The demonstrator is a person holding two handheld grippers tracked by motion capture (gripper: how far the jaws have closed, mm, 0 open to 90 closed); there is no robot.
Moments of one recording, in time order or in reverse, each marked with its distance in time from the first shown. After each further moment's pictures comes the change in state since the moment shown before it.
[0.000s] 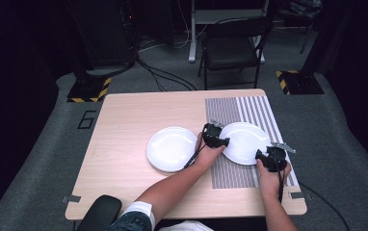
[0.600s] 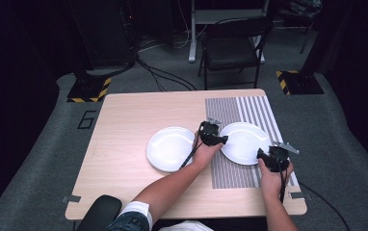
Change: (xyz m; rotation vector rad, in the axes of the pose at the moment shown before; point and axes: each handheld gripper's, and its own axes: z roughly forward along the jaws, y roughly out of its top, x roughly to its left) left arm 0.010 0.005 -0.012 -0.031 -0.033 -0.038; right arm -0.002 0.005 -0.010 -0.035 0.018 0.016
